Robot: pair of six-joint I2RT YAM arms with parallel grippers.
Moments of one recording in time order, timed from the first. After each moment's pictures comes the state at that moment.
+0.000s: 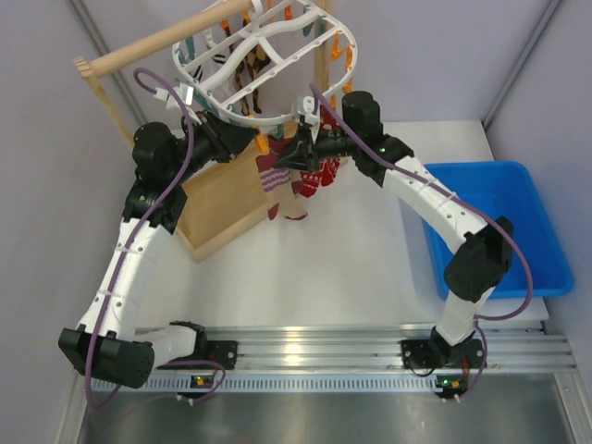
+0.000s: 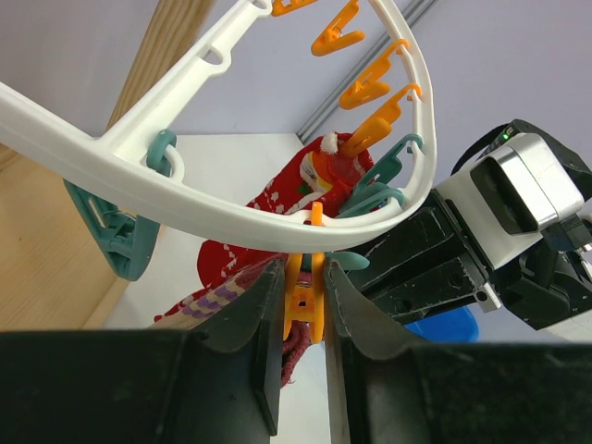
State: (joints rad) left arm -0.21 1.19 1.33 -0.09 0.48 -0.66; right arm 0.61 1.77 1.76 -0.19 -0.96 -0.28
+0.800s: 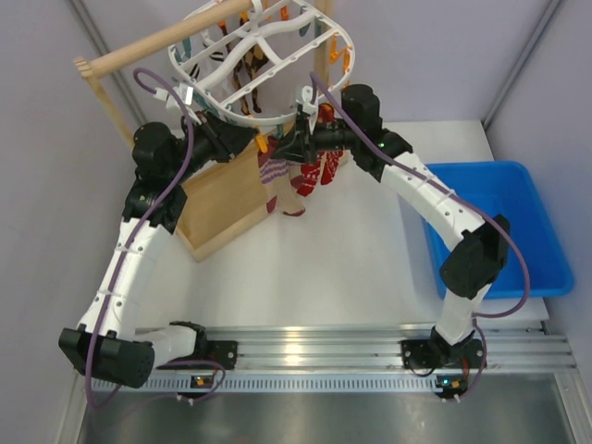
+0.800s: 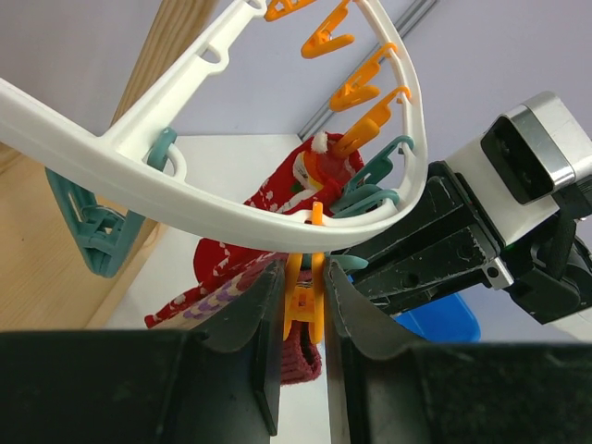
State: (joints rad) left arm -0.21 1.19 1.33 -0.08 0.48 -0.66; right arm 0.61 1.80 1.83 -0.18 -0.92 -0.22
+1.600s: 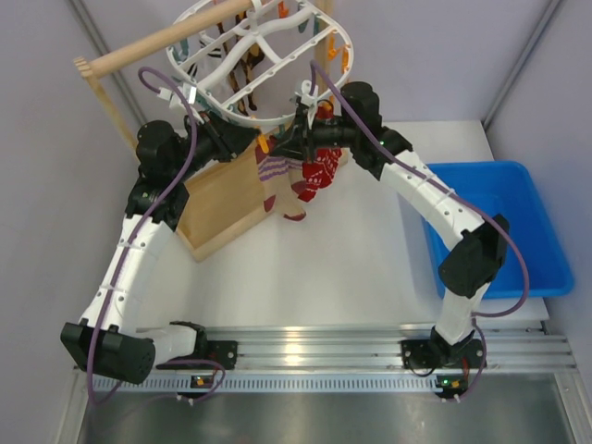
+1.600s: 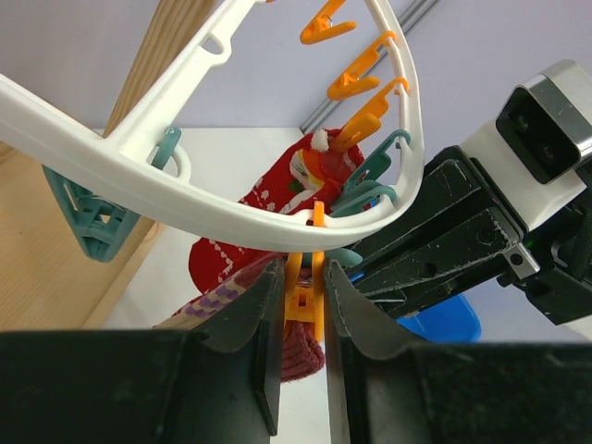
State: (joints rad) left arm -0.21 1.21 1.33 -0.08 0.49 -0.66; right arm 0.62 1.82 1.87 -0.20 -0.87 -0.14
